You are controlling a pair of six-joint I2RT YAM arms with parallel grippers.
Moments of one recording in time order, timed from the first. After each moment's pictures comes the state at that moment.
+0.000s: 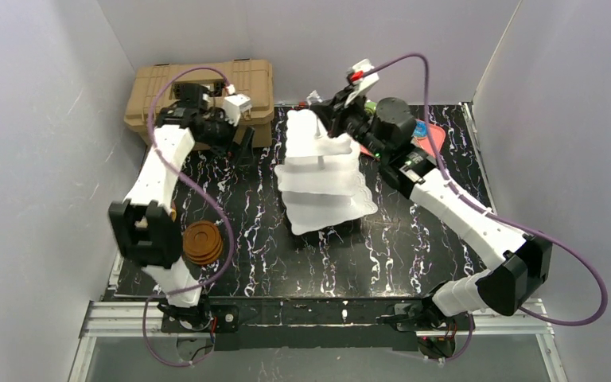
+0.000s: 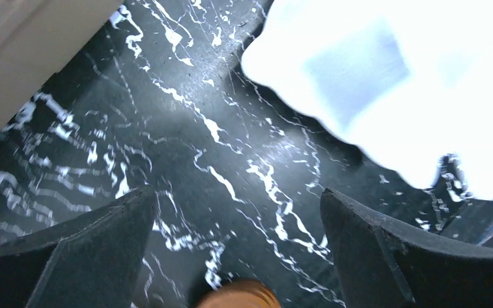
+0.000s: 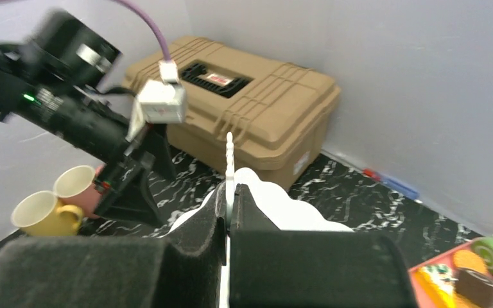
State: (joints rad) left arm -0.11 1.80 1.71 -0.98 0.55 0.47; right arm 0.67 1.38 1.38 0.11 -0.10 0.13
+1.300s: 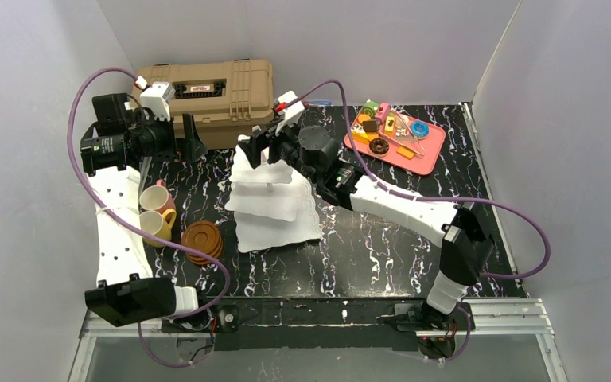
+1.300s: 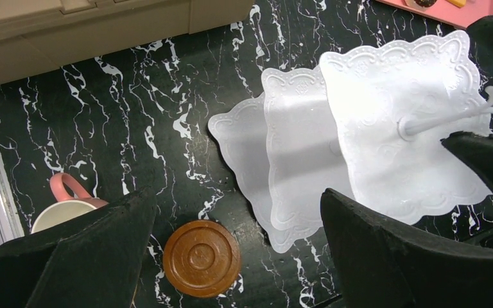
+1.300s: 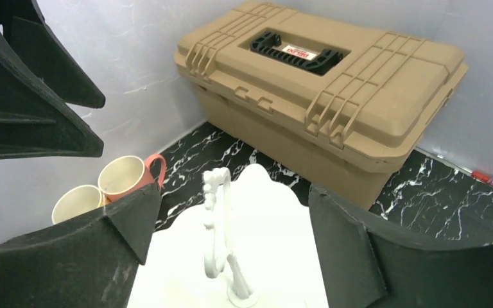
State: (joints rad) left arm 0.21 1.32 1.66 -1.07 0.53 0.19; right arm 1.00 1.70 1.45 0.33 0.14 0.15
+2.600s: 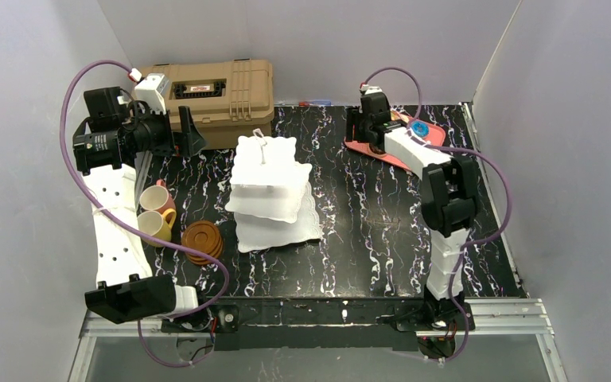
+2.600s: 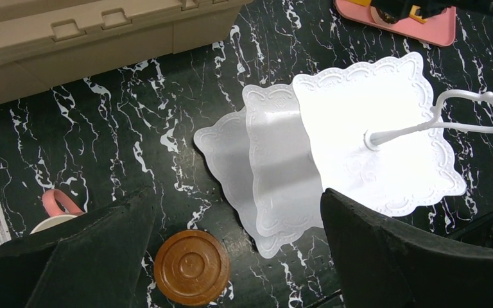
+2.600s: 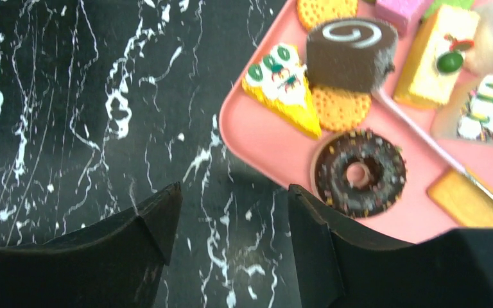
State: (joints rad) left arm 0.23 1.34 1.75 -1.11 0.60 0.16; right arm 0.37 2.01 1.59 -0.25 0.11 0.25
